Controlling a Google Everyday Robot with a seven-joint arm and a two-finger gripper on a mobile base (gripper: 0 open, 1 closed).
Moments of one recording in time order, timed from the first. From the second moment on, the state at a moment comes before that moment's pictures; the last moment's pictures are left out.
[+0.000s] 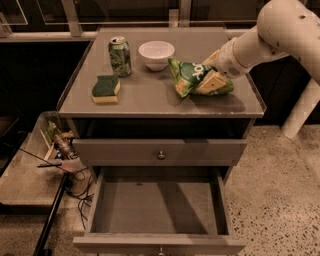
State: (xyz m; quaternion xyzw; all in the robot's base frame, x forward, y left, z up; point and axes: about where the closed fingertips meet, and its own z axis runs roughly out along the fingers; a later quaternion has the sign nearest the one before) arm 0.702 -0.166 0.868 -0.59 0.72 0.02 0.37
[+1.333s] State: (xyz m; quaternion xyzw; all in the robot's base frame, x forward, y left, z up) arm 0.702 -0.166 0.868 -0.59 0.72 0.02 0.37
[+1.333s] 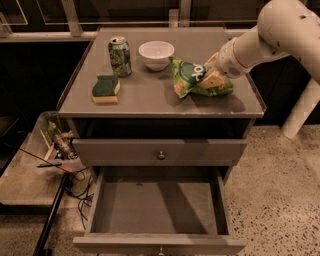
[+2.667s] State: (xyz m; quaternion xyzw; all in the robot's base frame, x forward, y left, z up) arm 0.603 -0.149 0.939 -0.60 0.69 -0.01 0.41
